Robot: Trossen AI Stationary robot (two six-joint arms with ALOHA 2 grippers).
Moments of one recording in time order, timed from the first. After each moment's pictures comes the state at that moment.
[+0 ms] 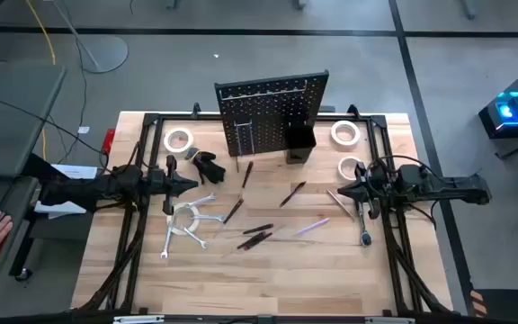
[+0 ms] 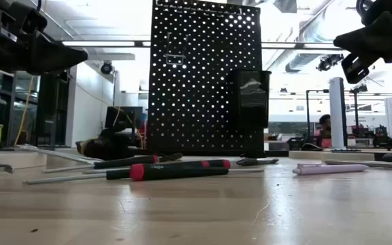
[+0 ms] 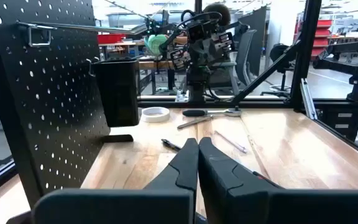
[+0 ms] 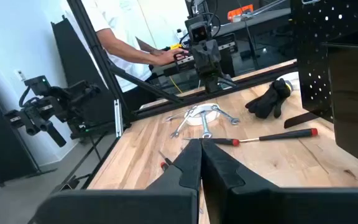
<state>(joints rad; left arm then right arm) 0.01 0.00 0.01 0.01 -0.07 0.03 0.06 0.03 0.14 -0.13 -0.03 0.31</state>
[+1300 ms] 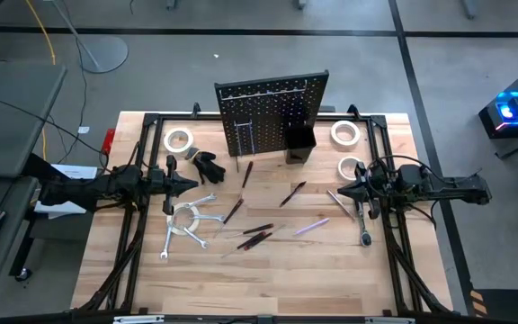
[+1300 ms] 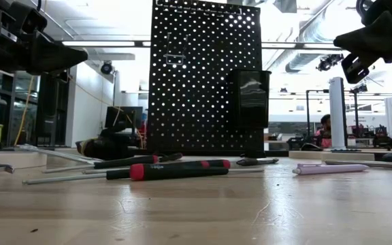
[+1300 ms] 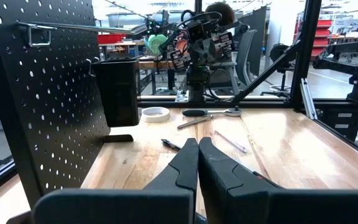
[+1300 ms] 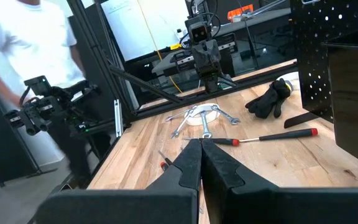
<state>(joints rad) 0.01 0.00 0.01 0.01 -0.07 0.03 0.06 0.03 0.14 -0.13 -0.03 0.31</state>
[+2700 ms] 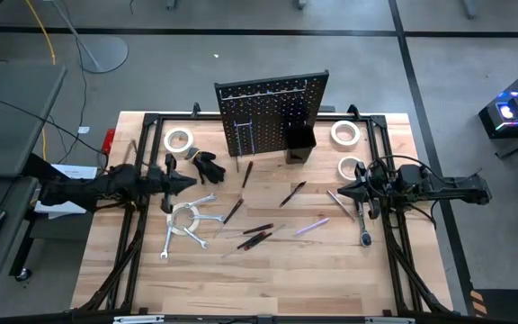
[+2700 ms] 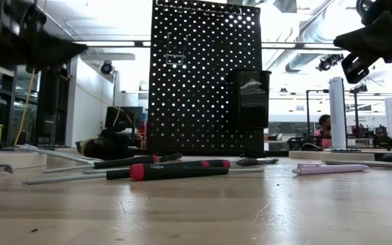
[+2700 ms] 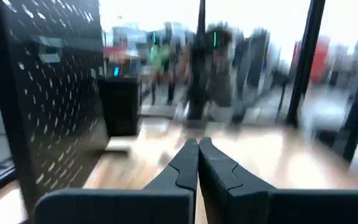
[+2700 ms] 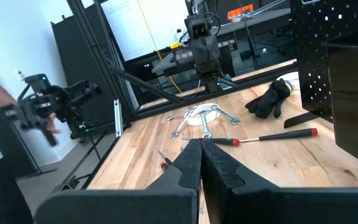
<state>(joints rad) 0.00 0.01 0.01 0.14 -0.08 -0.11 0.06 0.03 0.14 -0.13 -0.03 0.31</state>
